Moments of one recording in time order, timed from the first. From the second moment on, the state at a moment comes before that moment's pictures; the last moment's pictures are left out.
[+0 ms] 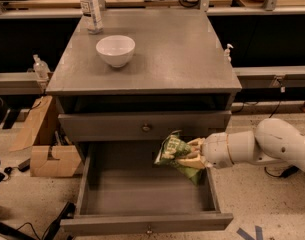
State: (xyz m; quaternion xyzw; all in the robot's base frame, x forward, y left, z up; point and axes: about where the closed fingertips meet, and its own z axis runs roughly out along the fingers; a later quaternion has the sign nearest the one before) arm 0.504 -0.102 0.665 -0.56 0.67 0.28 0.41
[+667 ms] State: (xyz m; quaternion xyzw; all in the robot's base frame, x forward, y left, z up) arm 0.516 -0.087 0.635 -0.56 0.67 0.29 0.39
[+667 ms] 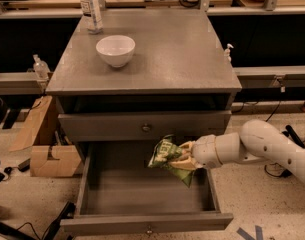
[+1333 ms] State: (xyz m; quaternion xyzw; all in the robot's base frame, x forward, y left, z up) arm 0.562 -0.053 0.497 -0.51 0.71 0.31 0.38
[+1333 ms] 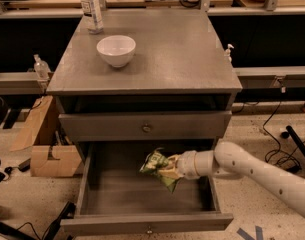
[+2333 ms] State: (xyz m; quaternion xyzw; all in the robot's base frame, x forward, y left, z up) arm 0.560 -0.036 0.448 -0.48 0.72 0.33 0.38
